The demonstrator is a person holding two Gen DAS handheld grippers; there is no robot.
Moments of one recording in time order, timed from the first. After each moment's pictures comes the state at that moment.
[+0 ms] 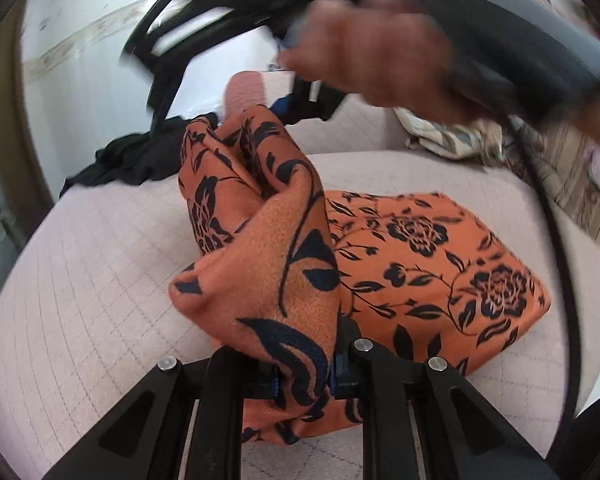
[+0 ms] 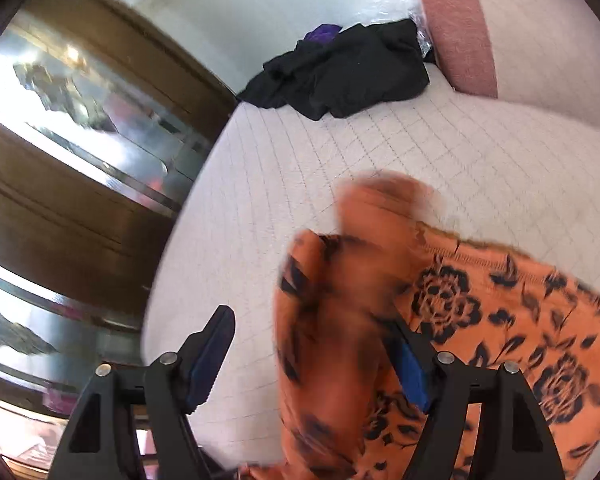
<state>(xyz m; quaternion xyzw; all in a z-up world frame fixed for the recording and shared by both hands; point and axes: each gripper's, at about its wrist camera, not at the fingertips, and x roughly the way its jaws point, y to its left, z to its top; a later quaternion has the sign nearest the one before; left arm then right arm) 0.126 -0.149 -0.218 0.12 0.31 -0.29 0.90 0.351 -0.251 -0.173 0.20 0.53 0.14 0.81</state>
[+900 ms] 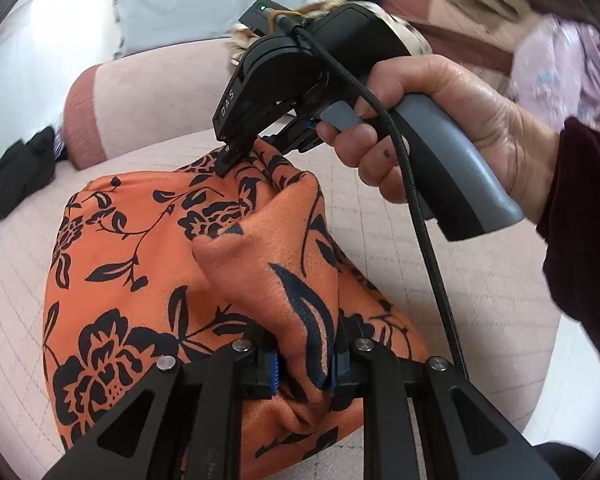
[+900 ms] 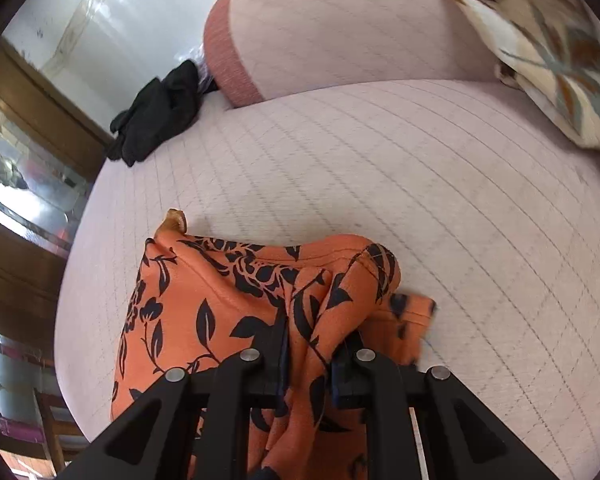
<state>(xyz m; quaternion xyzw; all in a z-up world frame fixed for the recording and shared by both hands) 0.089 -0.323 -0.237 0.16 0.35 -0.45 0.81 0.257 -0.503 -0.258 0.23 0.50 -0.02 0.84</state>
